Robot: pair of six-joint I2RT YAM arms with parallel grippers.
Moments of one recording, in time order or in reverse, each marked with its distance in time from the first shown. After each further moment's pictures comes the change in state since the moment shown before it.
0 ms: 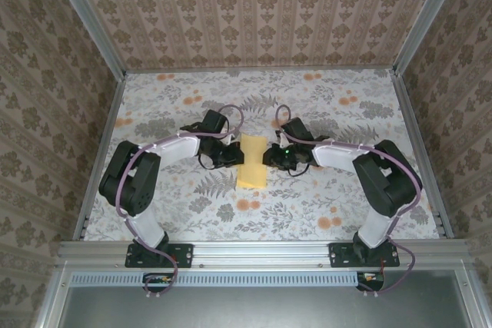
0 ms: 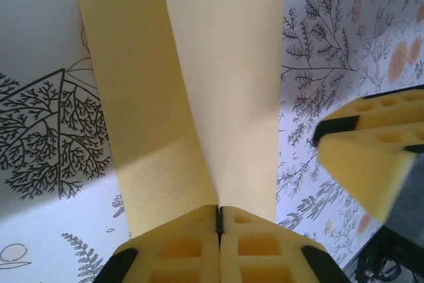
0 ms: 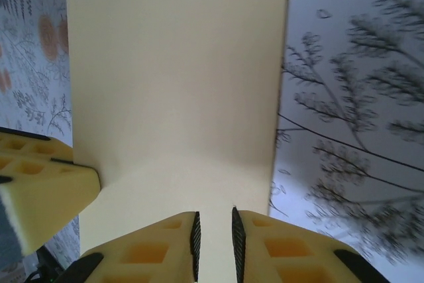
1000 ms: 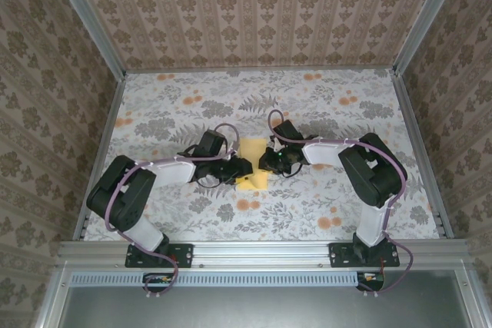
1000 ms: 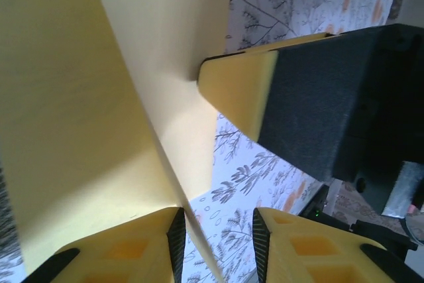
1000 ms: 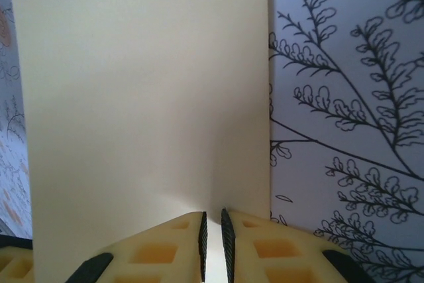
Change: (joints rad) left arm -0.082 -0.142 -0.325 0.459 0.114 -0.396; right arm 0.029 0.106 0.061 -0.048 0.008 0.053
